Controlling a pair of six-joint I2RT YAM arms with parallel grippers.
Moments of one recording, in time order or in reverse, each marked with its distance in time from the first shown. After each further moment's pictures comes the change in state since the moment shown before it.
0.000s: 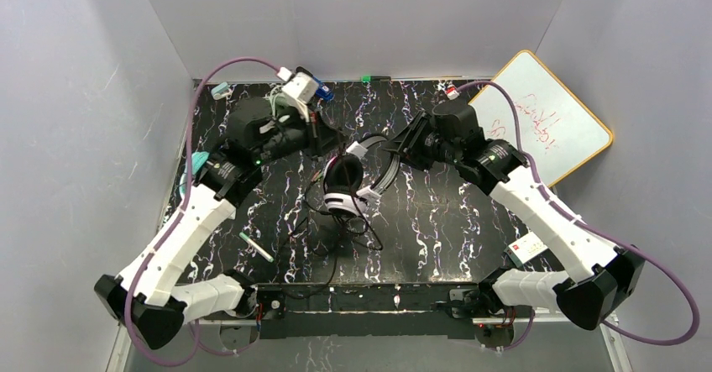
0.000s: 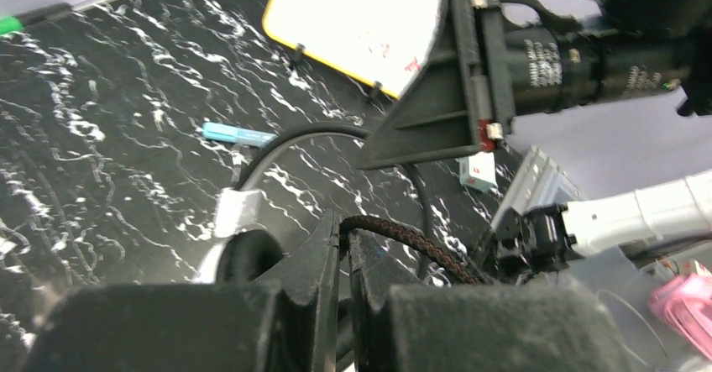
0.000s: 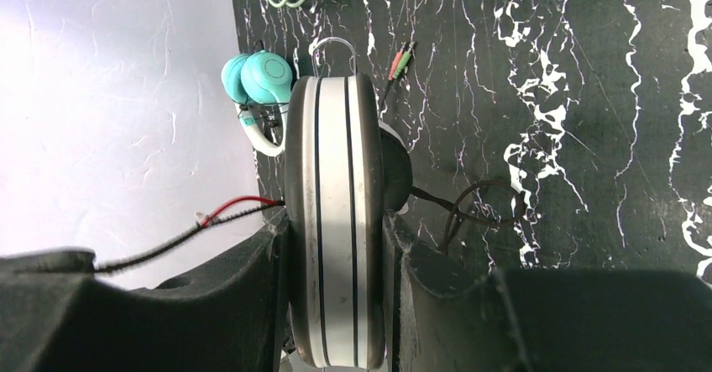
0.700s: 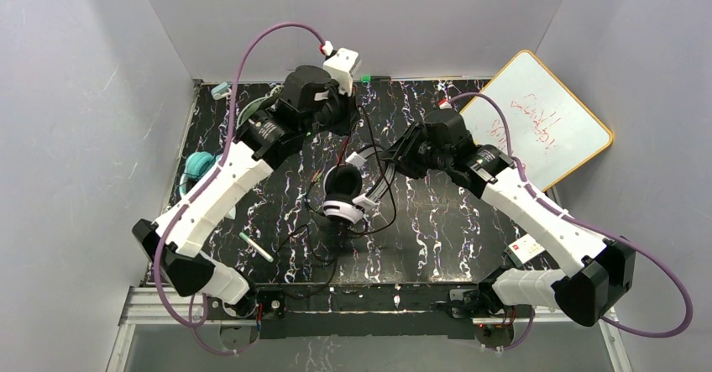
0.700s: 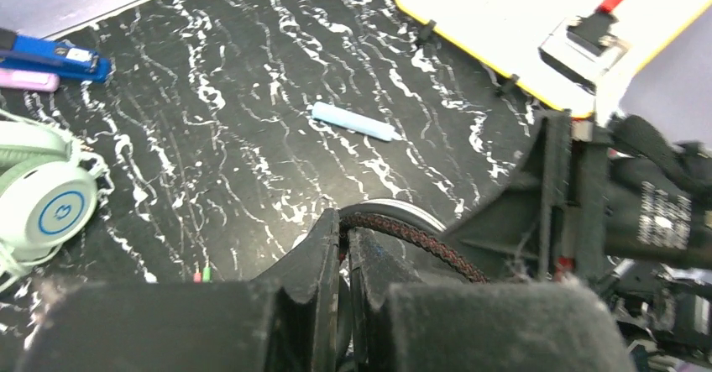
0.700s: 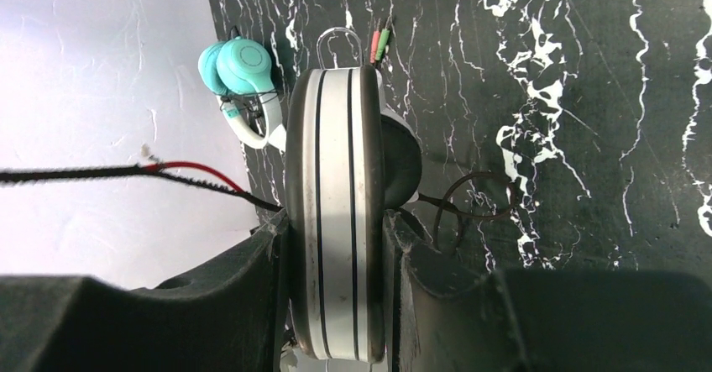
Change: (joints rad) left arm -0.208 0.354 0.447 -0.322 -0.449 0.112; right arm 0.009 0.032 -0.094 0.074 -0.021 0.048
